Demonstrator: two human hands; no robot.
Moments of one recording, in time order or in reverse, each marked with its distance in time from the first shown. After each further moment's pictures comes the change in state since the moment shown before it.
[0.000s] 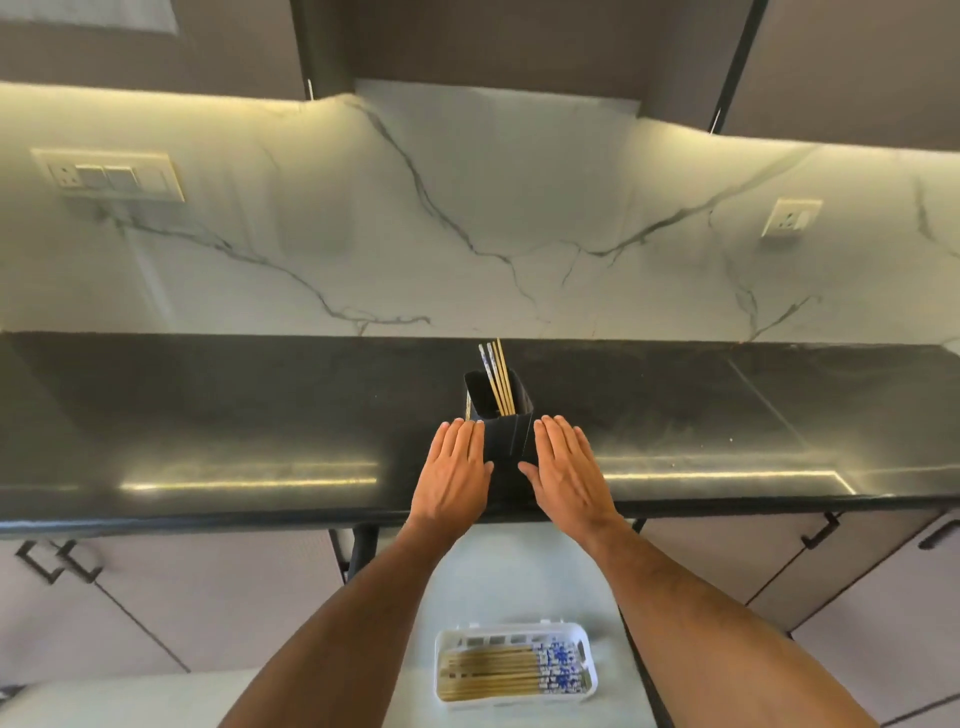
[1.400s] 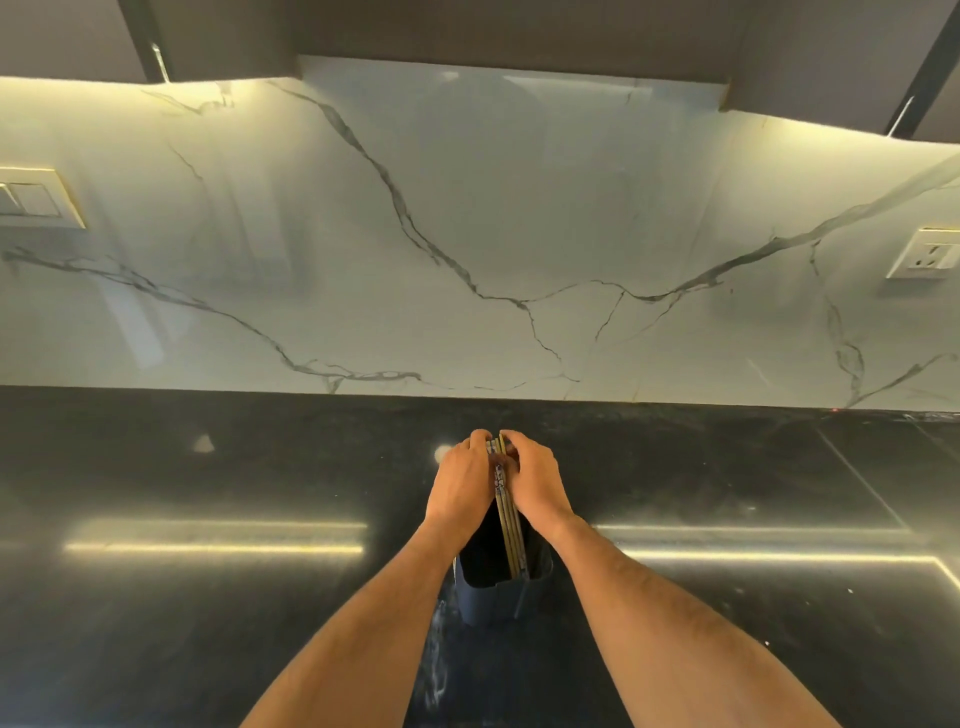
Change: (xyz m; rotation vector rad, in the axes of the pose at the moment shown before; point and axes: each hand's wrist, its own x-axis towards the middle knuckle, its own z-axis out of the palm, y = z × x) left_hand 0.260 -0.051 0.130 -0.435 -0.095 -0.301; right_hand 0.286 0.035 0.119 0.964 -0.021 0.279
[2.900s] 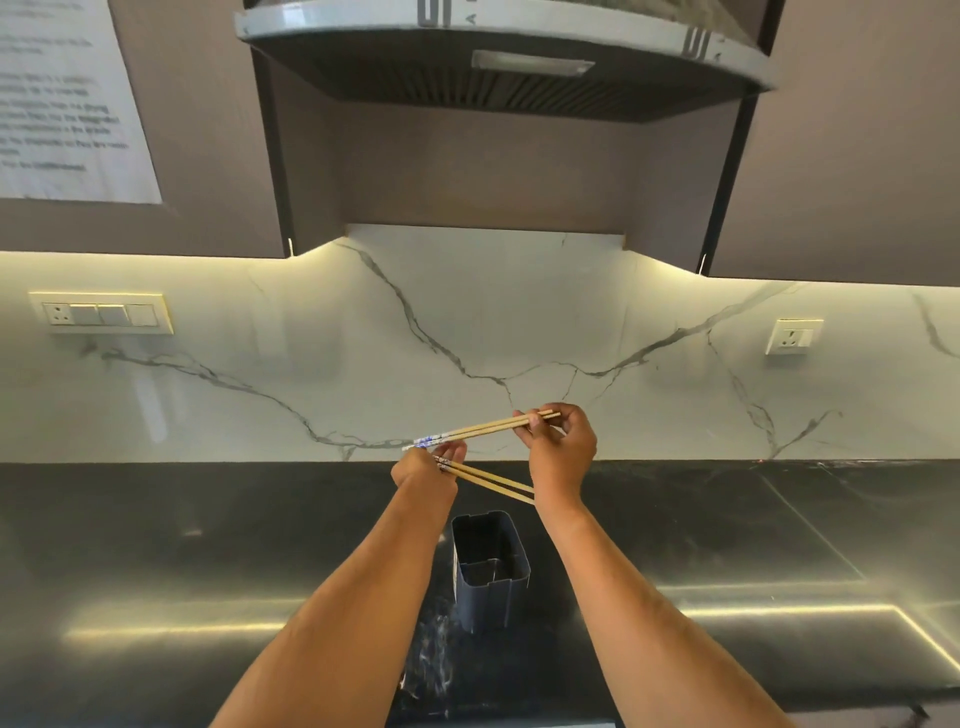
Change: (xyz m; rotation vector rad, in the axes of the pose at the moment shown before) left_hand -0.046 0.081 -0.179 -1.995 0.405 -1.000; right_hand -0.098 -0.165 -0.123 0.926 0.548 -0.134
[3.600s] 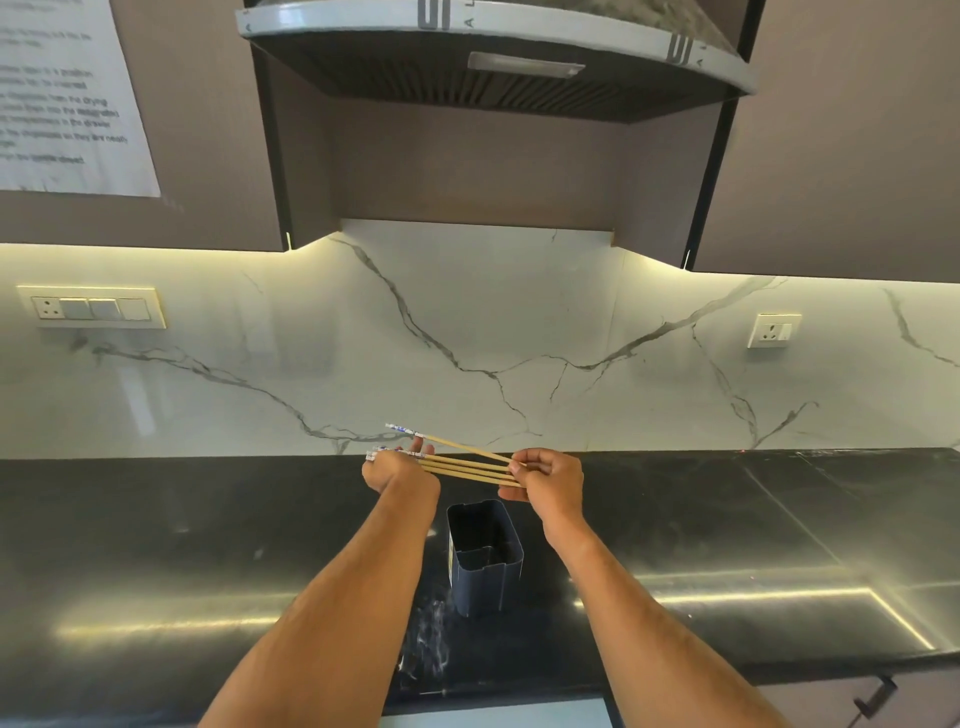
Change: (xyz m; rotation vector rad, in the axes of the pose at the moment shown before) left_hand -0.019 0.012 -0.020 -0.115 0.148 0.130; right_hand -0.028 0.024 -0.043 -0.415 -0.202 0.276
